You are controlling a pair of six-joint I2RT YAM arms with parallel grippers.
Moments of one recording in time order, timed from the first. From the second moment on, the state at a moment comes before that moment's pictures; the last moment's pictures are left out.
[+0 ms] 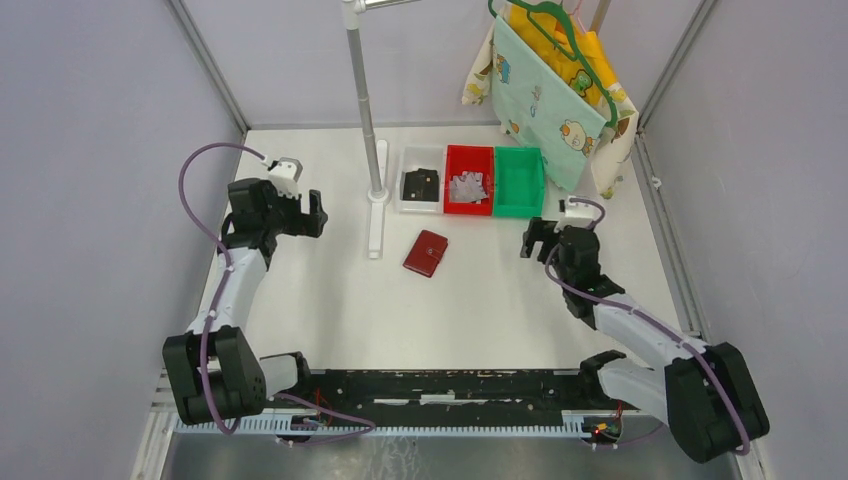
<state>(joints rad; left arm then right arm) 0.15 1.21 0.81 -0.15 0.36 0.20 0.31 1.03 0.35 0.33 0.26 0.26</state>
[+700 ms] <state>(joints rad) 0.15 1.24 0.86 -0.50 0.54 0.37 0.45 1.74 1.09 0.13 0.36 0.22</state>
